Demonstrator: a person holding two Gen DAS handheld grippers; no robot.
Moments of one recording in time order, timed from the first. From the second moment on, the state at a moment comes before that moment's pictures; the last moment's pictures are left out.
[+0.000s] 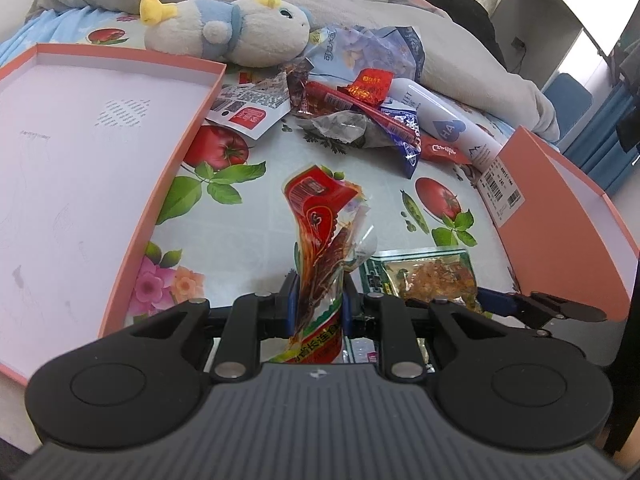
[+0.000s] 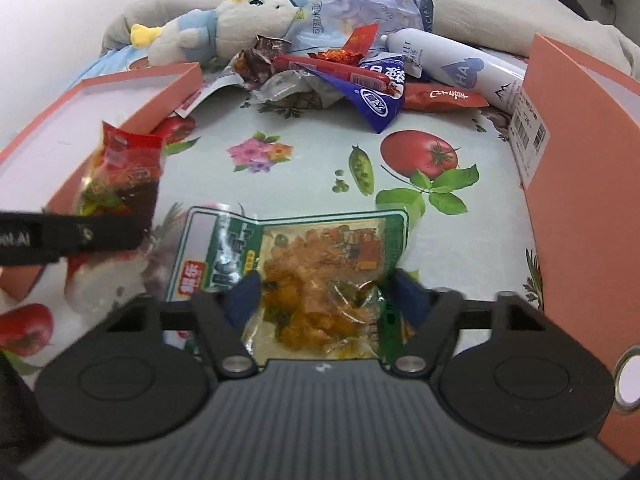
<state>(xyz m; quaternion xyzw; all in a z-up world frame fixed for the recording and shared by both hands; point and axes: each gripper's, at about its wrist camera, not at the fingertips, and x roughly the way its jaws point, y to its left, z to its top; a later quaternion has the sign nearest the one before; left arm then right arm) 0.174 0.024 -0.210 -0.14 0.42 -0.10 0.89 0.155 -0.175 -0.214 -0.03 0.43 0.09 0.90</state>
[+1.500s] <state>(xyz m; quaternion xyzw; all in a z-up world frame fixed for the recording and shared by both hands) 0.137 -0.067 -0.014 -0.17 0.33 -0.13 0.92 0.100 -0.272 -0.004 0.03 0.31 0.03 0.95</state>
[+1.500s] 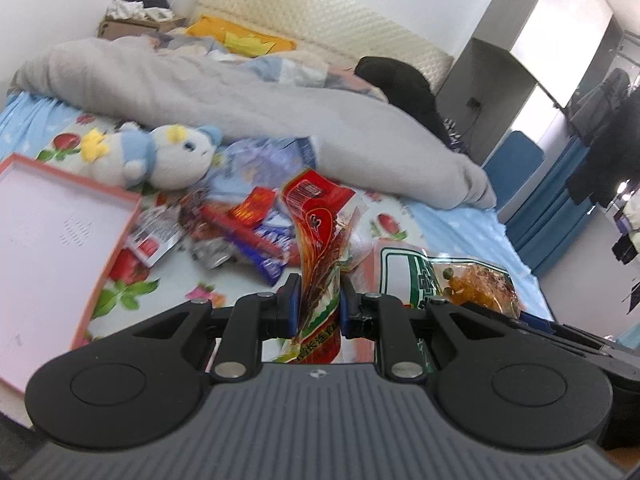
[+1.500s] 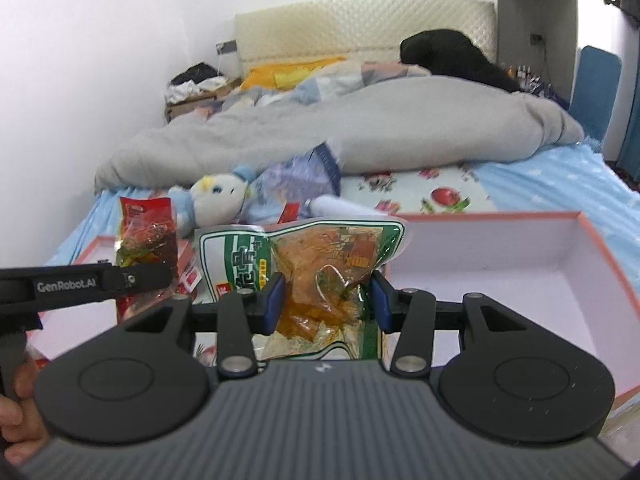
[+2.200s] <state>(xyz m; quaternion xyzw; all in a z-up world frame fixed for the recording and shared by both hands) 0.202 -0.202 0.005 -0.13 0.36 -0.24 0.89 0.125 -0.384 0.004 0.07 0.30 -0.07 0.95</state>
